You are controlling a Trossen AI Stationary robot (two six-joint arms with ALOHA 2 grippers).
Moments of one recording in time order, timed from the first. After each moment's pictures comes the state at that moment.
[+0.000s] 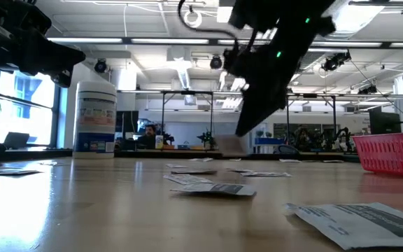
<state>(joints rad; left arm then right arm) -0.03 0.01 0.02 0.00 0.01 -0.08 0.08 1.70 1.06 -0.40 0.23 0.47</state>
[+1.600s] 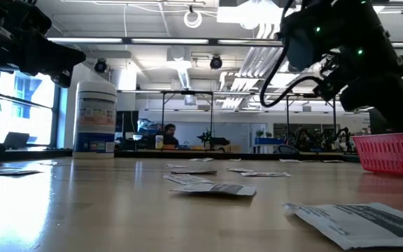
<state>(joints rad) -0.03 0.01 0.02 0.00 0.01 -0.08 0.16 1.70 1.06 -1.40 0.01 1.06</state>
